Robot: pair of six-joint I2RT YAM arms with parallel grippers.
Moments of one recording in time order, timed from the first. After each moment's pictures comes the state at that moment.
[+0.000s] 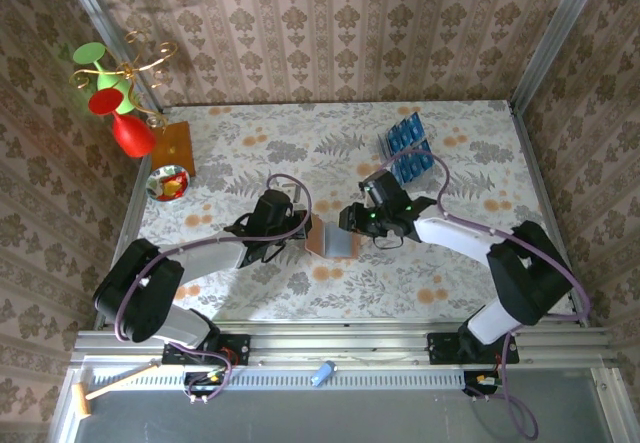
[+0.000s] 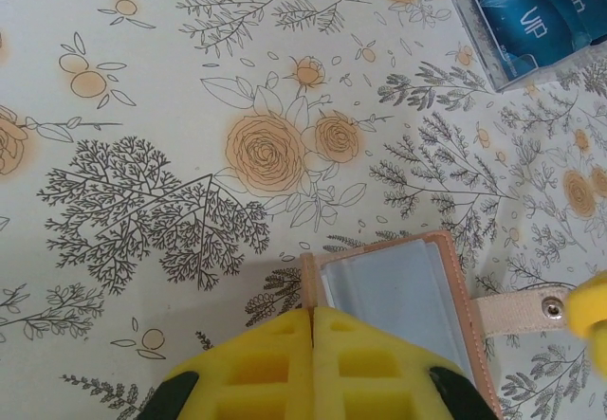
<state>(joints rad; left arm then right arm) -0.69 1.44 0.61 0.17 0.08 -0.58 0.60 1.58 0.90 -0.21 -0.27 0.76</state>
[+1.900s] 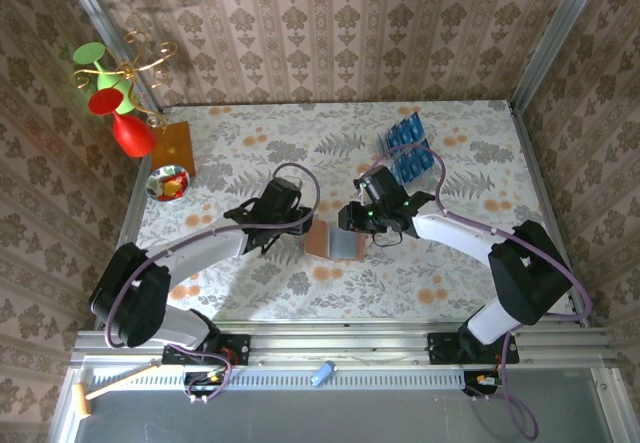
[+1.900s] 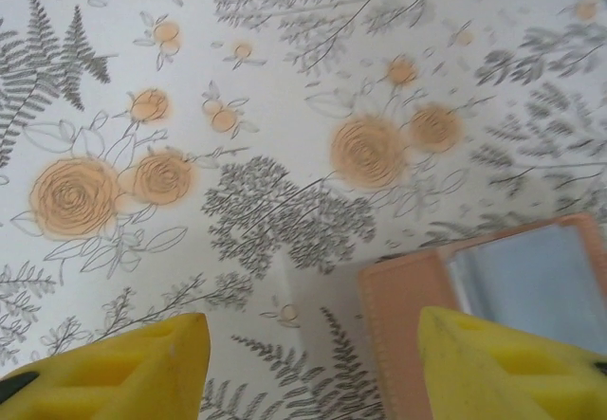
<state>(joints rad) -0.73 1.40 0.82 -0.25 -0.14 -0.39 0.59 1.56 0.96 -0.32 -0.25 0.65</state>
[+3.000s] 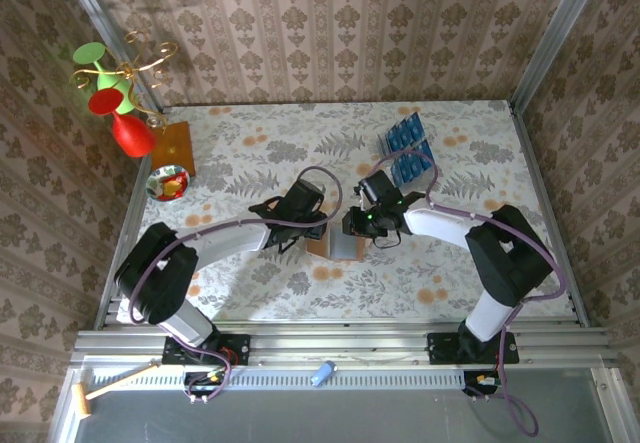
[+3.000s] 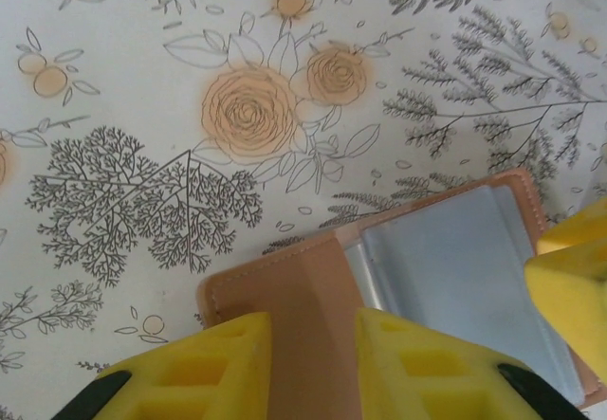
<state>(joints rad) -0.81 1.58 0.90 -0.24 -0.07 -0.42 0.57 1.69 0.95 -0.27 -0.28 0.63</state>
